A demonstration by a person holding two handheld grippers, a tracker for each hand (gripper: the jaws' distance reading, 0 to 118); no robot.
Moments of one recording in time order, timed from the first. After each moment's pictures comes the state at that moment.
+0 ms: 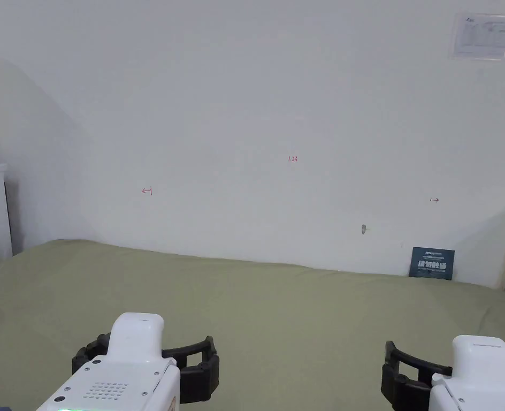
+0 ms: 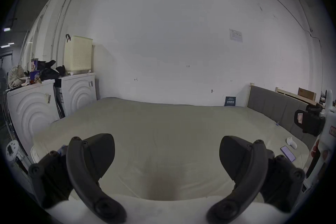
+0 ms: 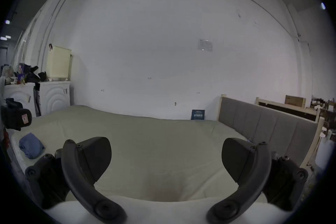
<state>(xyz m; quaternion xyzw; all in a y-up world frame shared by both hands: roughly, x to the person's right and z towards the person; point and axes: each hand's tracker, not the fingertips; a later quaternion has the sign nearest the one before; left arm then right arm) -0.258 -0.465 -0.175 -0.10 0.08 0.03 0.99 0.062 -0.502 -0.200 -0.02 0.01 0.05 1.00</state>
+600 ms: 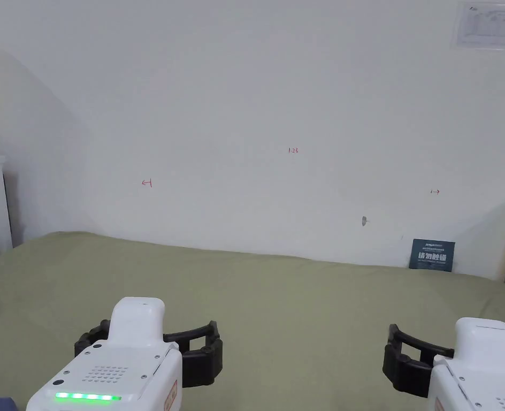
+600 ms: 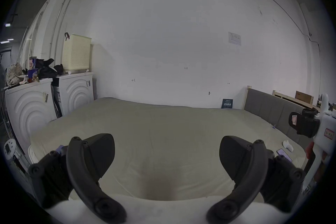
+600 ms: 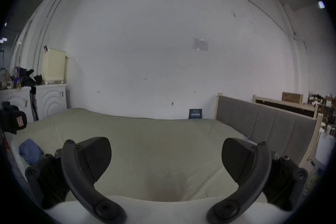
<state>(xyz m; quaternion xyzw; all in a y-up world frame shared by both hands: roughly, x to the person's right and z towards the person) -0.260 -0.456 -0.174 -0.09 0.07 0.04 0.99 0.062 -0.500 -0.206 -0.02 0.00 0.02 1.00</state>
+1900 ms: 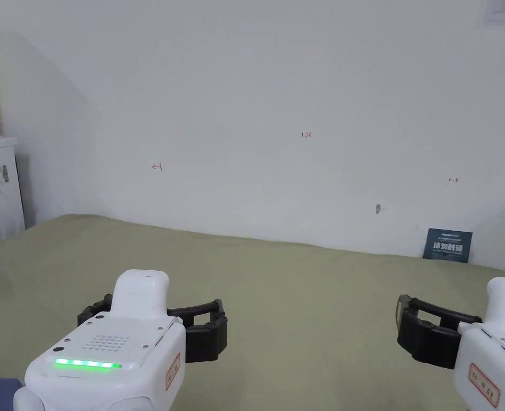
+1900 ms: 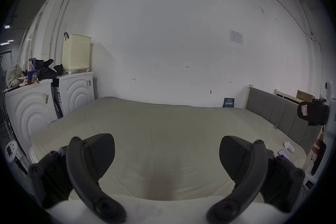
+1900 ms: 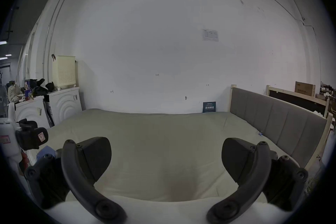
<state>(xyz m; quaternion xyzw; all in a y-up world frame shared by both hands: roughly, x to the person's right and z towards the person) -0.261 -0.445 -0.190 -0.10 0.07 0.04 0.99 0.068 -0.454 -0.209 -0.07 0.06 -0.01 1.00</state>
